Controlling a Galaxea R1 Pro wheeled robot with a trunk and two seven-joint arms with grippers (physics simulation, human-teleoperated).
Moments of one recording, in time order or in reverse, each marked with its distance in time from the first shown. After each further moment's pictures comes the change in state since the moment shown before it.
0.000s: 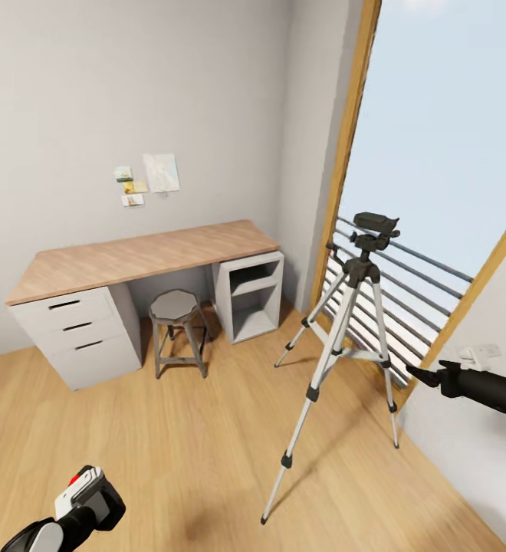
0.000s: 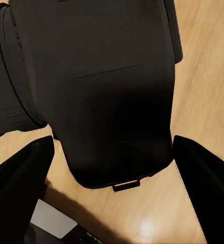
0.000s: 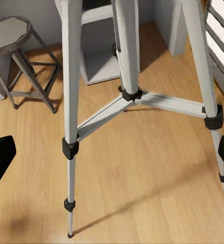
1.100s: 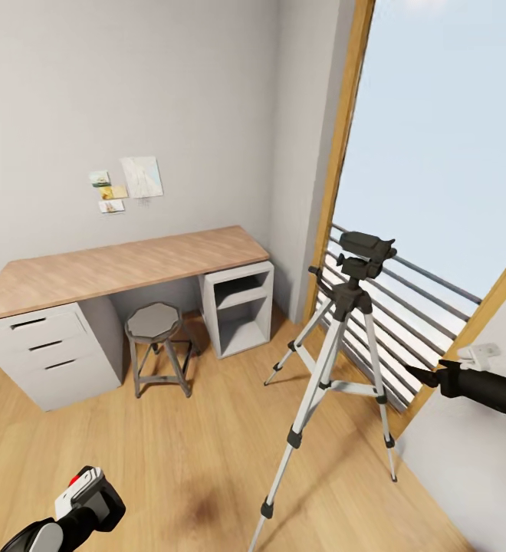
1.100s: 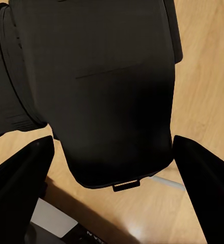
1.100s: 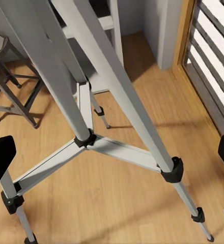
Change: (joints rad) left arm 0.000 0.000 0.001 0.001 0.000 0.003 0.000; right arm 0.002 0.000 0.002 0.000 0.000 -0.012 0.000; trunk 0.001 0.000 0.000
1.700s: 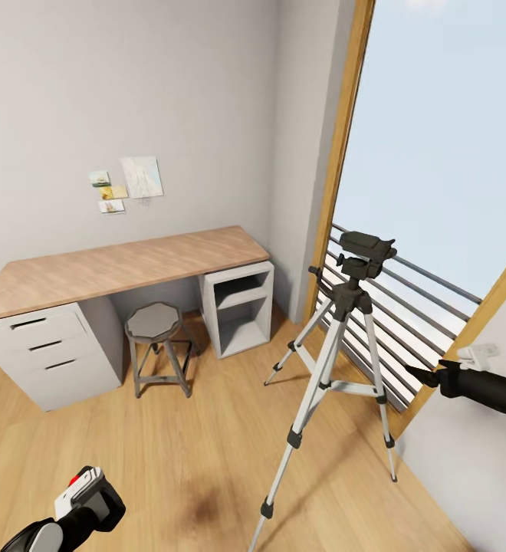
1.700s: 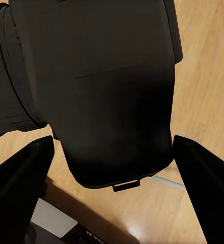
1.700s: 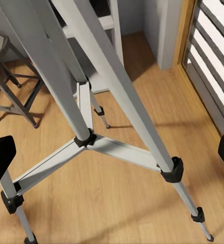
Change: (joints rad) left arm 0.000 0.000 0.001 0.000 0.001 0.000 0.000; right arm 0.000 0.000 0.002 0.000 0.000 0.000 0.000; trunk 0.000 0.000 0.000
